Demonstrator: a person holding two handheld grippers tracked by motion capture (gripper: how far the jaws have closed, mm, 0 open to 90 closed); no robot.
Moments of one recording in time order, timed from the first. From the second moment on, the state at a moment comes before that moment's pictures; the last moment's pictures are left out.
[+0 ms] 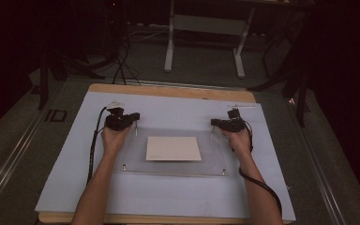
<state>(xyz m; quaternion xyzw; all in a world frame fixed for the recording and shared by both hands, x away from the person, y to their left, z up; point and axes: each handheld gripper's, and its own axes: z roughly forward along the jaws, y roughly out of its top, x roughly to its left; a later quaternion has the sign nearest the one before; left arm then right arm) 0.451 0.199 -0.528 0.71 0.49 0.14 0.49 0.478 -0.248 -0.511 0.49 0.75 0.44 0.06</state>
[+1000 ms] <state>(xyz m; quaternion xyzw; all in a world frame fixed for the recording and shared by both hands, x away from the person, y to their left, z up) 0.469 0.196 -0.532 0.67 0.55 0.09 0.49 0.464 -0.252 -0.504 0.47 0.77 0.41 0.14</state>
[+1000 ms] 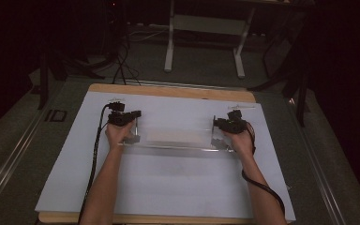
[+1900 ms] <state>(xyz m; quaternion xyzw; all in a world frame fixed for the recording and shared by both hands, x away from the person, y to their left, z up) 0.471 0.197 -0.533 0.66 0.56 0.08 0.49 0.399 -0.278 -0.499 0.42 0.78 0.42 0.19</state>
